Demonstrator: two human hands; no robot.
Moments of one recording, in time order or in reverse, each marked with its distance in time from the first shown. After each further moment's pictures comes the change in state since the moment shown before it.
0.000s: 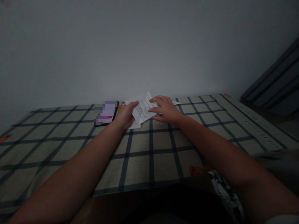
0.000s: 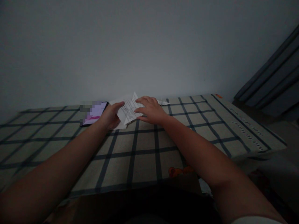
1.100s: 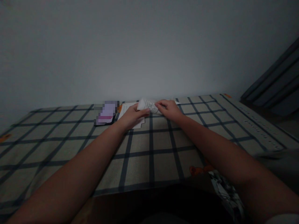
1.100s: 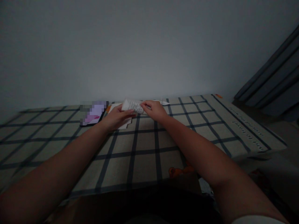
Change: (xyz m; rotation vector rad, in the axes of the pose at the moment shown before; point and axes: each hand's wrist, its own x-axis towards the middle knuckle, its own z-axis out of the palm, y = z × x) left_hand -0.002 -0.013 -0.005 0.268 -0.215 0.092; right_hand 0.004 0.006 0.011 0.527 0.182 0.413
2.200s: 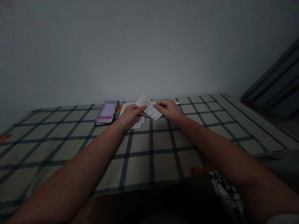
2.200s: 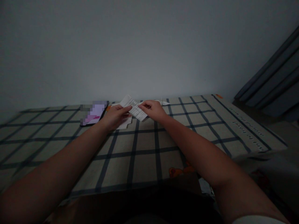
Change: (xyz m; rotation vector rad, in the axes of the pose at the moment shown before) left_hand 0.003 0.002 -0.002 -0.052 0.111 -0.068; right_hand 0.001 -0.008 0.002 0.161 0.011 0.075
